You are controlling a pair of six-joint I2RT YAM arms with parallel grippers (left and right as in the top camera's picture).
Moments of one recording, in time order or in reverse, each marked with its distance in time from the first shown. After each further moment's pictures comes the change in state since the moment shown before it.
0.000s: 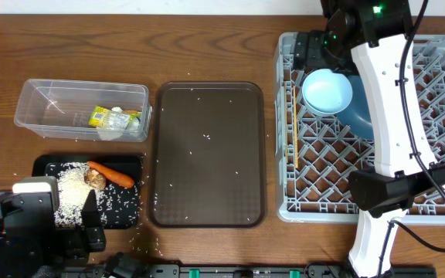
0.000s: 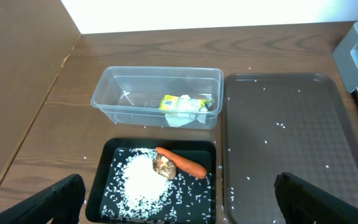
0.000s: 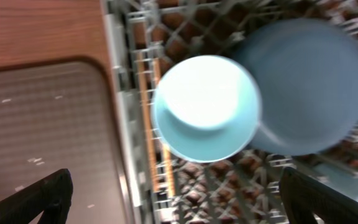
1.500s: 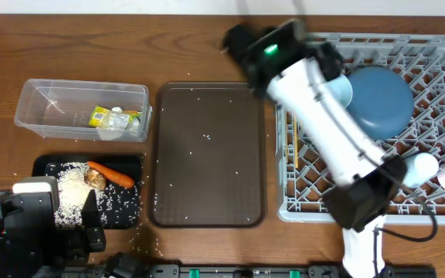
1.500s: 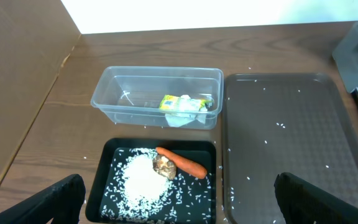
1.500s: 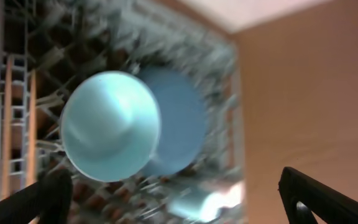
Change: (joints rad) left arm 0.000 0.000 0.000 0.000 0.000 0.000; right arm 0.280 -0.006 -0.293 0.025 0.719 0.066
